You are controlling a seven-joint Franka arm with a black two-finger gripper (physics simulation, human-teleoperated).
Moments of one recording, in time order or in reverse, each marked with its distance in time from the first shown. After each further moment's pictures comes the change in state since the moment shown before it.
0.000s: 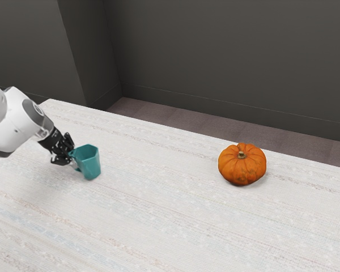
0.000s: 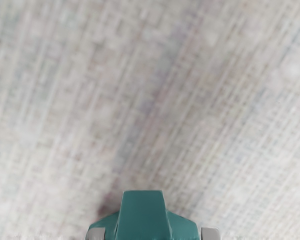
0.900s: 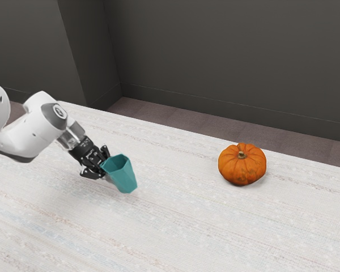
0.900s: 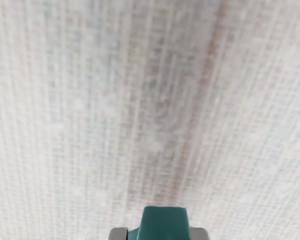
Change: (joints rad) arm -0.002 -0.158 -0.225 -0.146 -0.012 -0.167 0.058
